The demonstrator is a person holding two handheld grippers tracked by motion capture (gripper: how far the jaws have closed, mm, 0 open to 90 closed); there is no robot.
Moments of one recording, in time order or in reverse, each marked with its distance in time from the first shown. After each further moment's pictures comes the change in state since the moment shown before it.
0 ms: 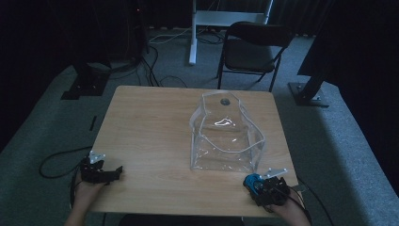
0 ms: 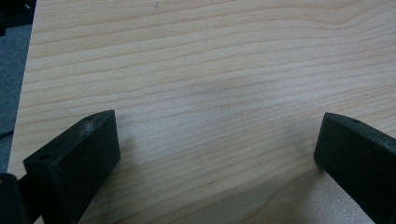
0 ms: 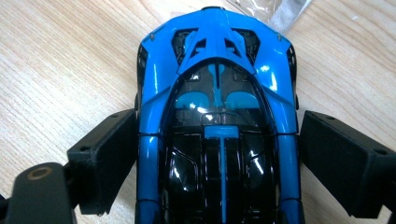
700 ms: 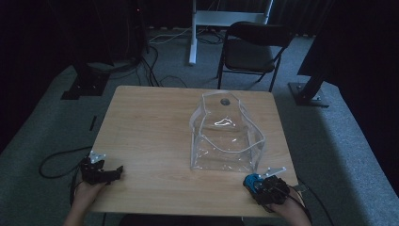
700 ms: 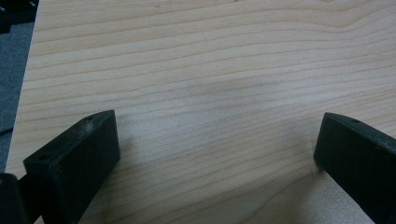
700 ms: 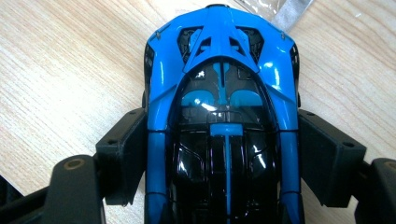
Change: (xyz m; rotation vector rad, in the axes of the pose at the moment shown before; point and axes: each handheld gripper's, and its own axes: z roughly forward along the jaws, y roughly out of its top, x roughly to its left) left arm -0.003 0.001 0.001 0.001 0.015 -0.015; right arm 0.002 0.006 -0.003 0.042 0.002 0.002
